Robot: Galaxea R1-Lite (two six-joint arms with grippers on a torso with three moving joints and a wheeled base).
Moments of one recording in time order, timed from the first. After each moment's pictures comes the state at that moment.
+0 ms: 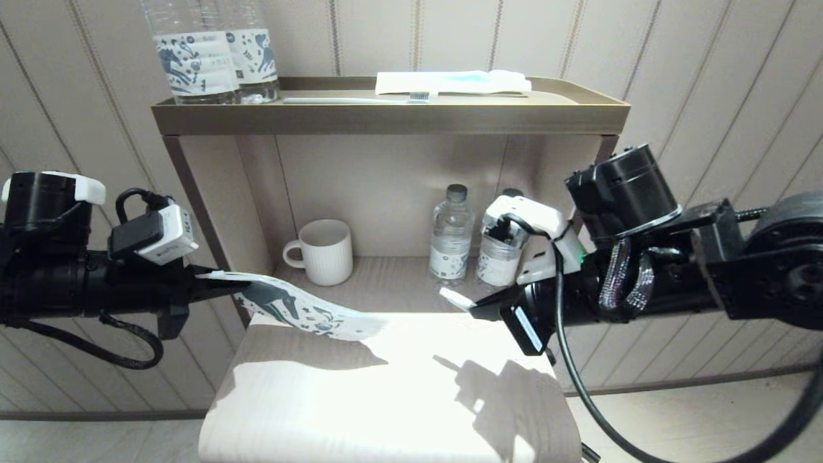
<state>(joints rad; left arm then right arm) -0.02 1.59 -0.90 -0.05 -0.74 0.96 0.61 1.64 -1.23 0.19 0.21 -0.20</state>
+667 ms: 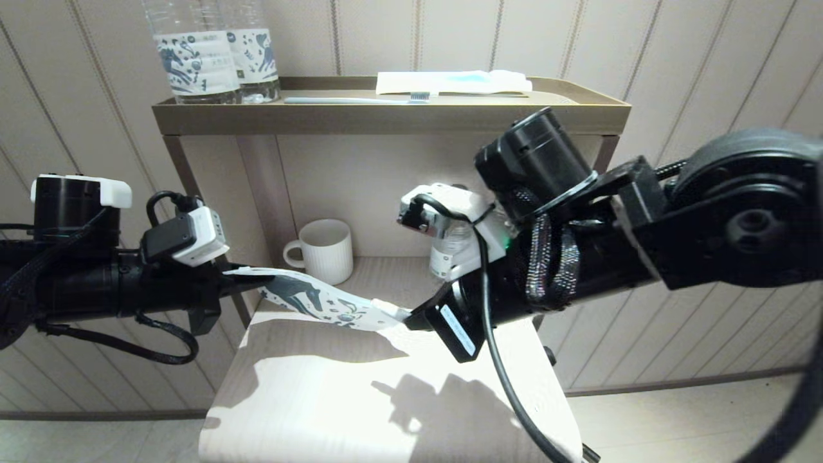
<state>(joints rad) -0.13 1.59 -0.84 -0.24 -0.66 0.88 0.79 1.80 -1.57 0.45 0.21 -0.11</state>
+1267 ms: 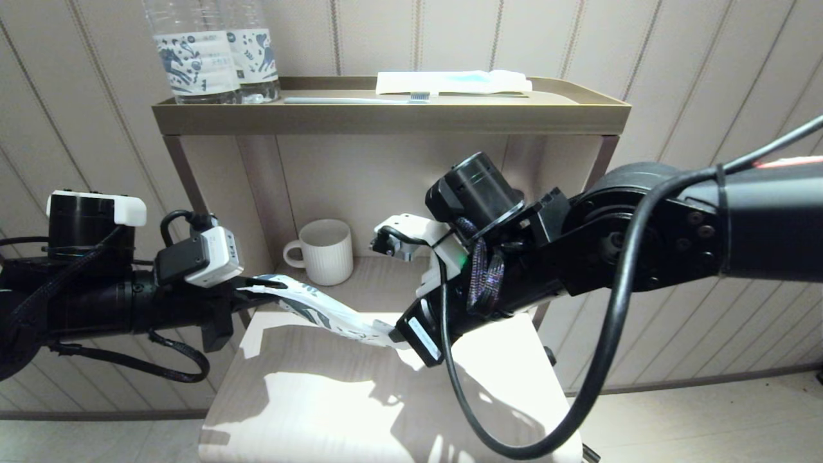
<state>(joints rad) -0.18 1.58 -0.76 -0.32 -0.66 0.89 0.79 1.93 -1.62 0.46 0.21 -0.11</state>
